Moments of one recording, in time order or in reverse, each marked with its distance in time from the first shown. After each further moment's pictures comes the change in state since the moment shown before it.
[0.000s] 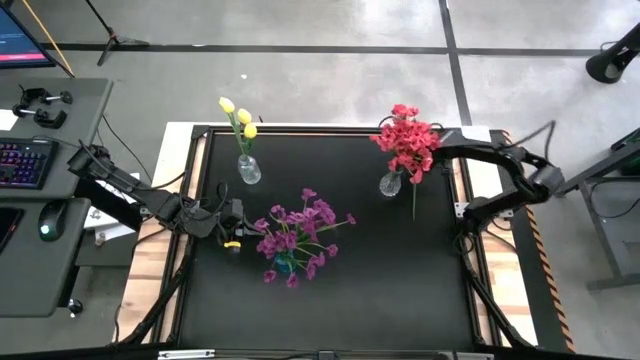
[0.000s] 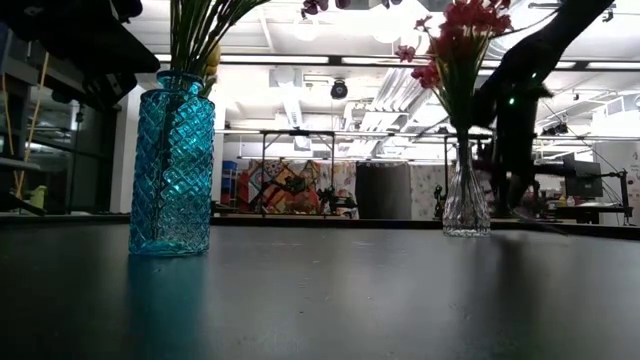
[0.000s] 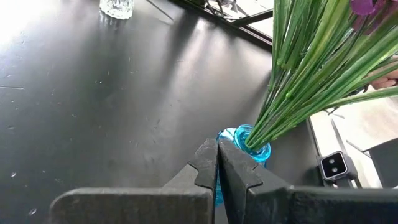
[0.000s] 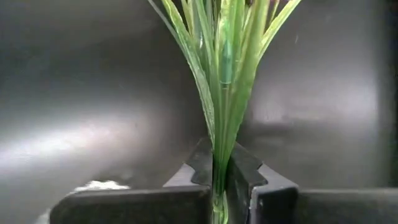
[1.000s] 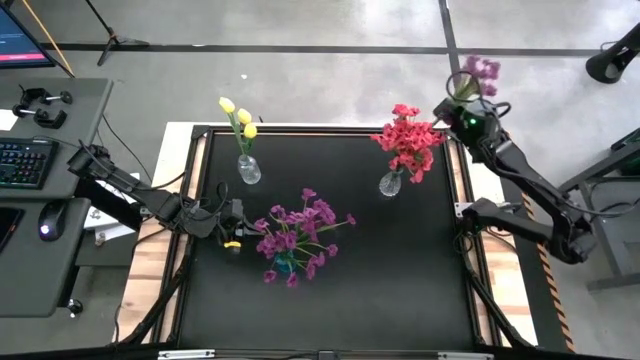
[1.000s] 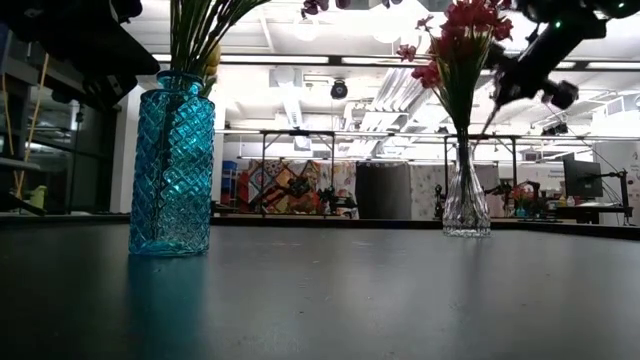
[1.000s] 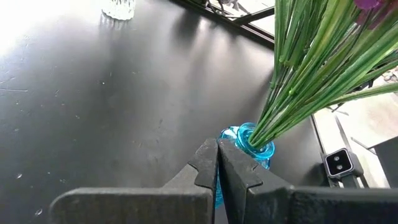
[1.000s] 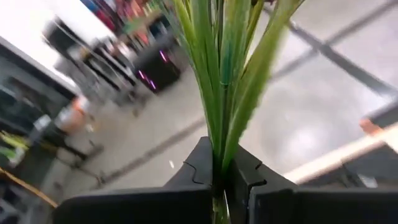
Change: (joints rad) left arm 0.000 0.000 0.000 -0.008 -0.004 0.018; right arm -0.136 -0.597 0.001 0.396 0.342 -0.031
